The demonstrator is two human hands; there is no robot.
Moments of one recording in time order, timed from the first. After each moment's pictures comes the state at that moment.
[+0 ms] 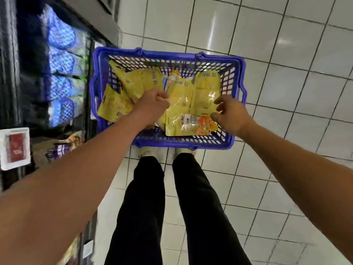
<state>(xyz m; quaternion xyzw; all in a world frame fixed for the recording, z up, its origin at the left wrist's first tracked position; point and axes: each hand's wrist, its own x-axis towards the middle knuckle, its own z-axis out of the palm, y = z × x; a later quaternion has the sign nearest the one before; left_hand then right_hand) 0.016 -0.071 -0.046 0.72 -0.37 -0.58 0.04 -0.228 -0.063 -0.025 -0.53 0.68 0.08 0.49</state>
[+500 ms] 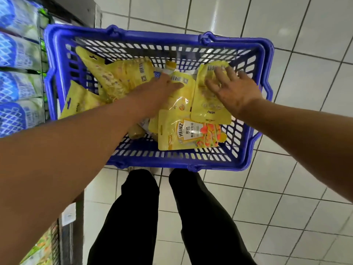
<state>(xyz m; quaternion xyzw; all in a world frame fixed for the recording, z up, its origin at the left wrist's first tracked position) 0.011 -0.109 -0.185 0.48 -0.77 -0.35 -0.22 -0.243 -0.120 -0.168 -0.83 0.39 0.38 0.11</state>
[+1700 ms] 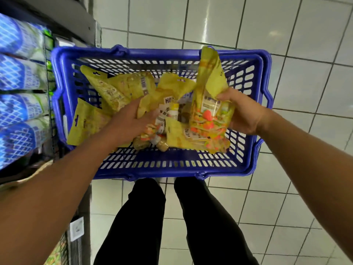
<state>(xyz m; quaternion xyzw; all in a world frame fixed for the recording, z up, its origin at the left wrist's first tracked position) 0.072 -0.073 -0.146 0.62 -0.44 -0.64 0.07 -0.234 -0.108 -0.140 -0.14 0.52 -0.09 0.84</state>
